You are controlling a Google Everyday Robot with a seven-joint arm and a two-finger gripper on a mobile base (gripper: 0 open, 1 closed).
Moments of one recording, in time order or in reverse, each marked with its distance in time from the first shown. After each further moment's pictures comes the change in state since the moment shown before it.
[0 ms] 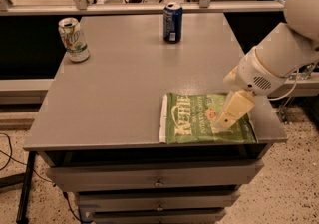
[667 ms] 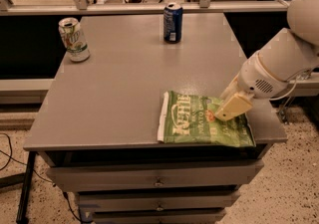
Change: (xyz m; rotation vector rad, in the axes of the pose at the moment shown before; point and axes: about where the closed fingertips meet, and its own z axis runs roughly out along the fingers) arm 0.010 0.000 0.007 -0.012 -0.009 0.048
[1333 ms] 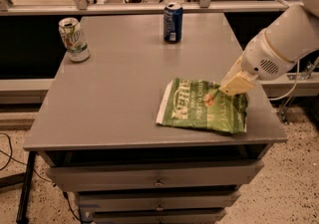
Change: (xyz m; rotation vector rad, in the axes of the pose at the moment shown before) arm -0.028 -0.014 -0.037 0.077 -0.042 -0.024
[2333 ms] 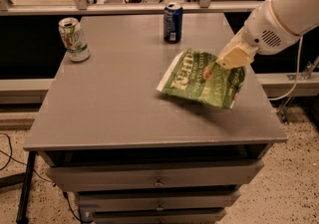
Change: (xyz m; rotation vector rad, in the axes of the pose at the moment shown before) arm -0.047 -0.020 -0.046 0.122 -0.092 0.008
